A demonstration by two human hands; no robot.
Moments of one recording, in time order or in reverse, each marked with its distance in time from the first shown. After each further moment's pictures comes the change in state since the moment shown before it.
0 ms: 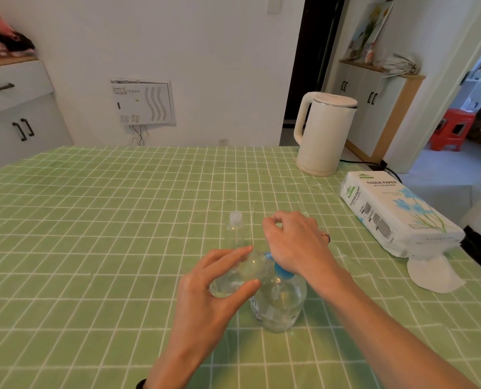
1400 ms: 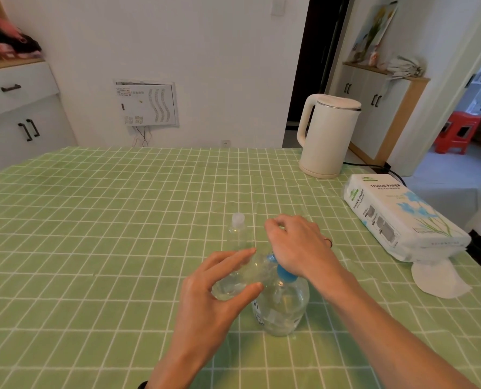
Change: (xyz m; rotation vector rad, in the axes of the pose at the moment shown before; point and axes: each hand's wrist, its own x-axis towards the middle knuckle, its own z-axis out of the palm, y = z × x) left_hand 0.000 0.002 0.000 0.001 0.003 -0.009; right_hand 0.000 -0.001 -0.003 0.017 -0.064 0.032
